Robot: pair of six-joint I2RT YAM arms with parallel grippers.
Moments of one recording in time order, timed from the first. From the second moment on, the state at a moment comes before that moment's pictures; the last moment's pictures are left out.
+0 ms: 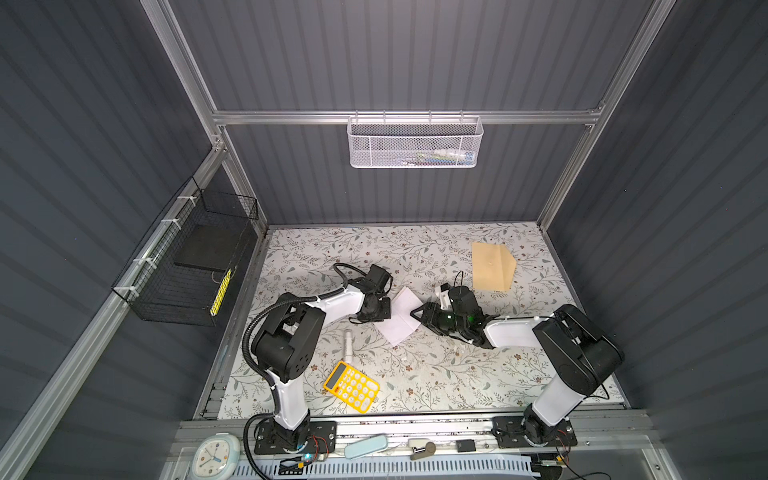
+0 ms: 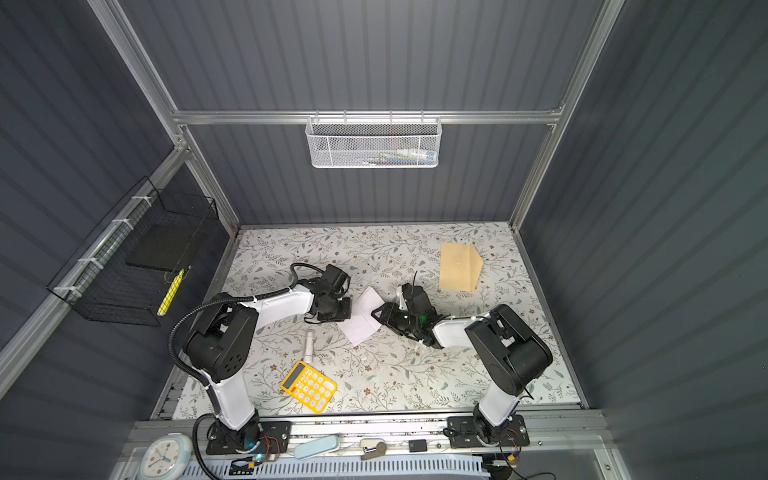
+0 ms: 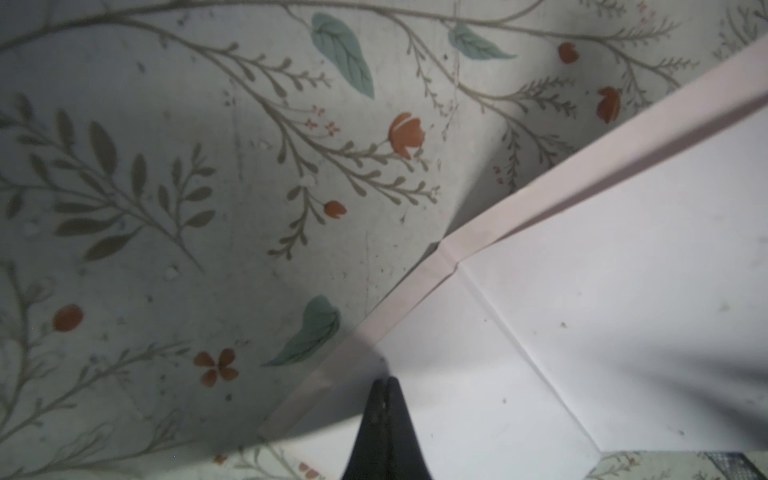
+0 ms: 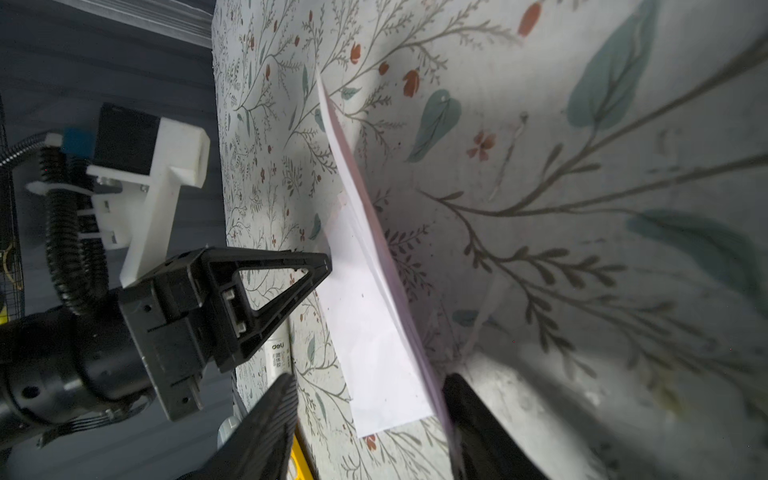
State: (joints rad) left arm -0.59 1.86 1.15 -0.50 0.08 -0.51; right arm 0.60 1.68 0.64 0.41 -0.40 1.00
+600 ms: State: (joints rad) left arm -0.59 1.87 1.16 -0.50 0.08 -0.50; right arm 0.66 1.65 0.66 0.42 -0.43 0.96
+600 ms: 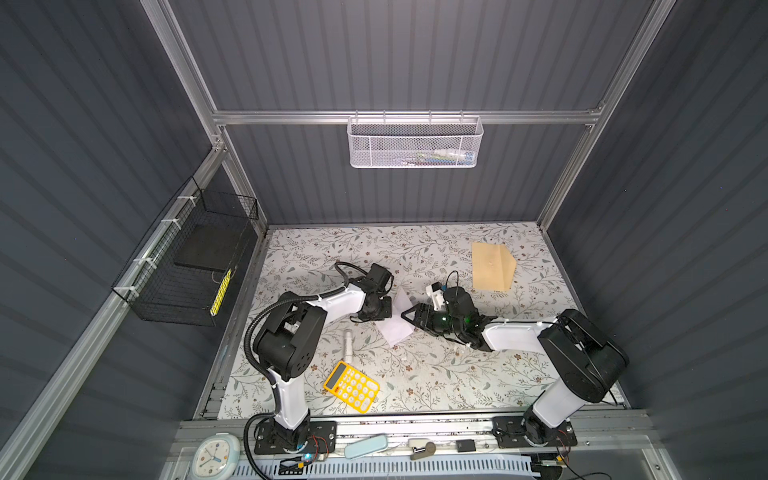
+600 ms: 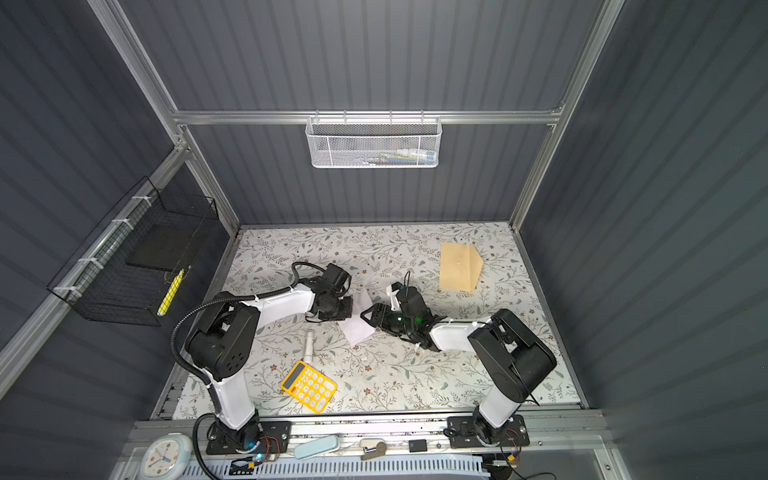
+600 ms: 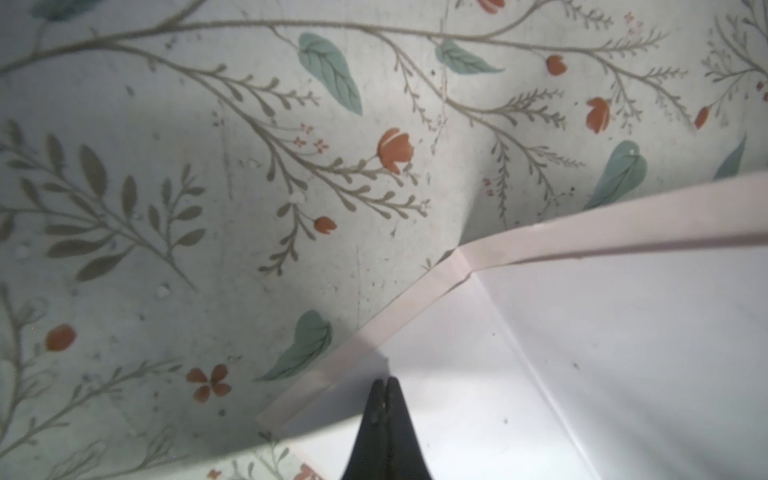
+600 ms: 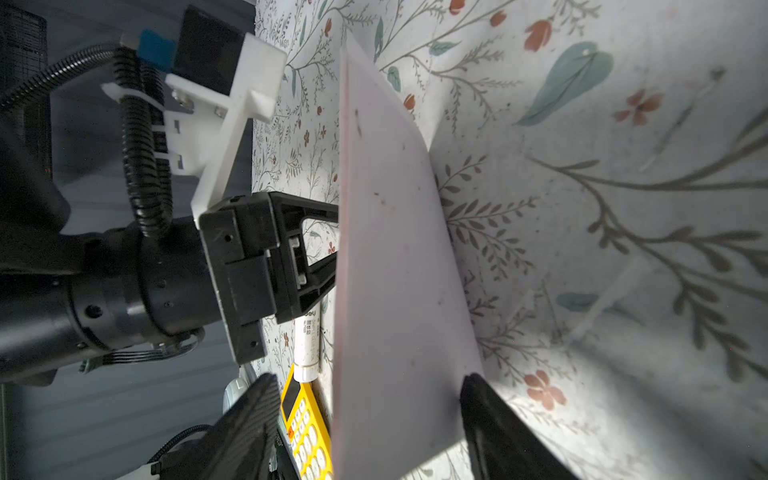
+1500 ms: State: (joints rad) left arm -0.59 1.87 1.16 -0.50 0.08 -0.49; right arm 0.66 1.68 0.67 0.59 -0.52 1.02
